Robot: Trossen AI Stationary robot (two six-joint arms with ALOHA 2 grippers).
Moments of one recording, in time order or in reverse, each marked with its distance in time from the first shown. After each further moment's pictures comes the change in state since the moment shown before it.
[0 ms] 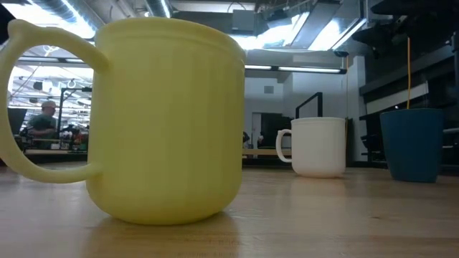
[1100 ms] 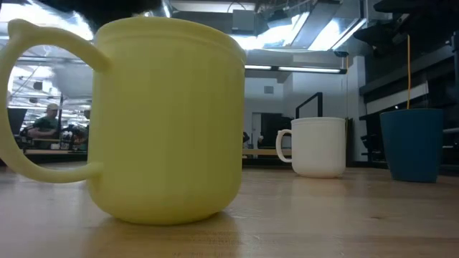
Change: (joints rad) left arm 0.336 -0.015 0.300 -0.041 -0.379 0.416; right arm 0.000 0.000 0.000 0.000 -0.027 -0.003
